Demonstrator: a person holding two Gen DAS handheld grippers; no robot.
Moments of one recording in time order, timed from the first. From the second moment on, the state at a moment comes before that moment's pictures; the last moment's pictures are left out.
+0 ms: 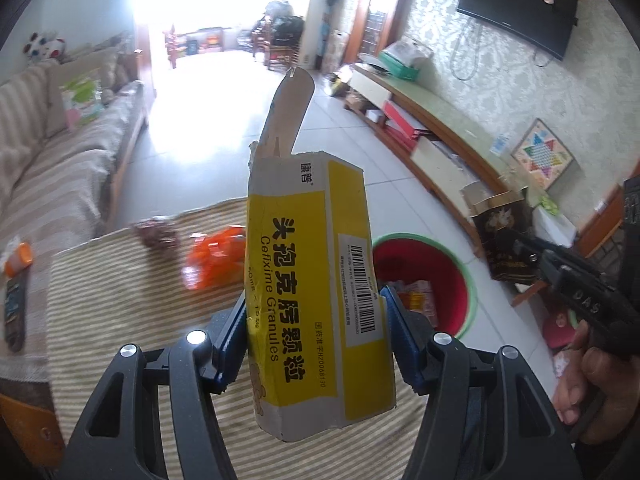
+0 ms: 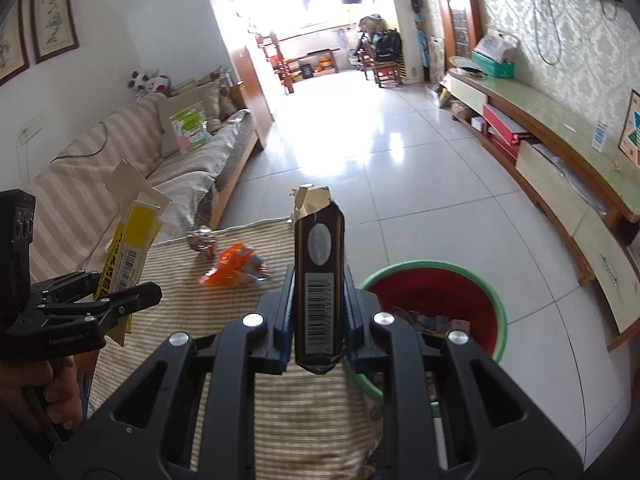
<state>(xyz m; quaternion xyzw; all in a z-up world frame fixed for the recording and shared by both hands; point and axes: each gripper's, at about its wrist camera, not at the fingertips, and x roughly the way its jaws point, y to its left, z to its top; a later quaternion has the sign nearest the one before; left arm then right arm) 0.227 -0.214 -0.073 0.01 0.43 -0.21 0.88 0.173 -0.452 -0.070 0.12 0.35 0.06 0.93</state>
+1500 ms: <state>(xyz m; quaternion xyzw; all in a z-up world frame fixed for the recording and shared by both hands) 0.304 -0.225 -0.135 -0.03 0.48 -0.22 0.85 0.242 -0.465 -0.126 0.11 0.39 0.03 0.91</state>
